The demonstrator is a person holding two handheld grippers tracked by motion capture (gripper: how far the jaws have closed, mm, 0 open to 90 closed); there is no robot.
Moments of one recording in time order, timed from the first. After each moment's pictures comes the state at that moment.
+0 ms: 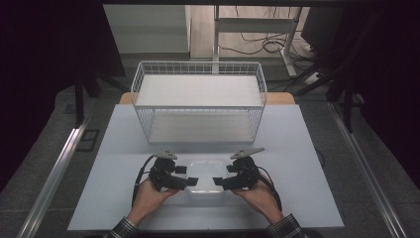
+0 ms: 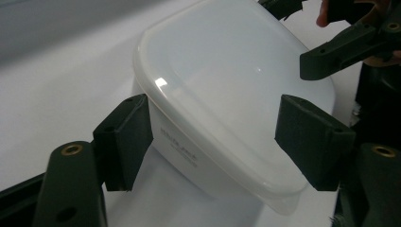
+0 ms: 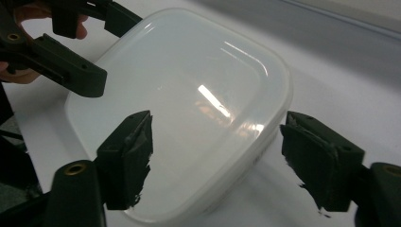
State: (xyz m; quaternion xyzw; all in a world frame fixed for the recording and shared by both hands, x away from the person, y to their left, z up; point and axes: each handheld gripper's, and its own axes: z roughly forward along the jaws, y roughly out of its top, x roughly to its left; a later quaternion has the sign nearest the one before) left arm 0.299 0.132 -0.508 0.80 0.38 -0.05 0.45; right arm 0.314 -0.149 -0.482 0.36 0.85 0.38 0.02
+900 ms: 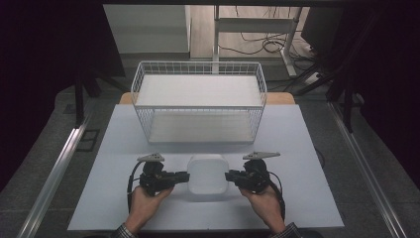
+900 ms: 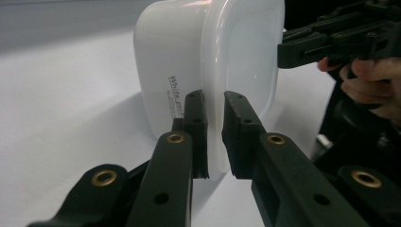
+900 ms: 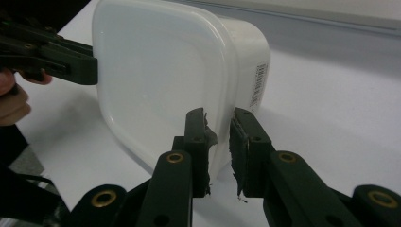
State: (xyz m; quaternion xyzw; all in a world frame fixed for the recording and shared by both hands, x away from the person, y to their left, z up) left arm 0.276 0.149 -0.499 0.75 0.43 -0.05 0.50; right arm 0.294 -0.169 -0.466 0.43 0.81 0.40 0.03
